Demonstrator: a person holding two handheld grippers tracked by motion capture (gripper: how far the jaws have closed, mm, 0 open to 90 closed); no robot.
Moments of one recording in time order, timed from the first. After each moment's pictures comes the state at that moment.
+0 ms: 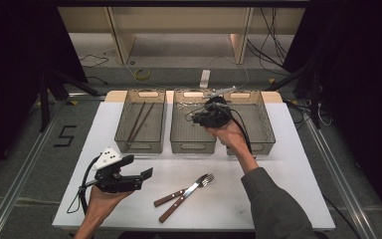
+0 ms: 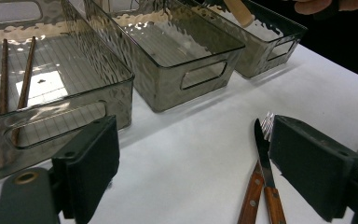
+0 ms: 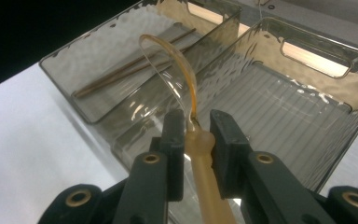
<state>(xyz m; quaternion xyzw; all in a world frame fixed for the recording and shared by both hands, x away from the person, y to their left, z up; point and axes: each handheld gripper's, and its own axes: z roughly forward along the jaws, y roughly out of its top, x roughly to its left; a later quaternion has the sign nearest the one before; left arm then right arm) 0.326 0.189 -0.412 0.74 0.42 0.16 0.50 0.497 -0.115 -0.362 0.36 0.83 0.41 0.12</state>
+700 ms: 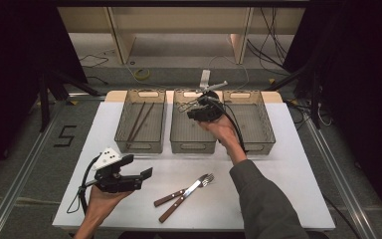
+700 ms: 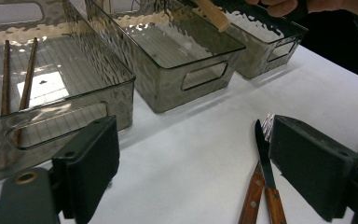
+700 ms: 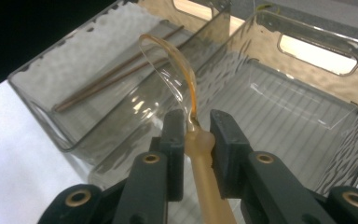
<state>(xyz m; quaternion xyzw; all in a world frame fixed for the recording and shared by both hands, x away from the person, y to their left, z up) 0.326 0.190 -0.411 0.74 0.42 0.16 0.50 0.525 -0.097 -0.372 0.40 0.82 0.40 0.11</state>
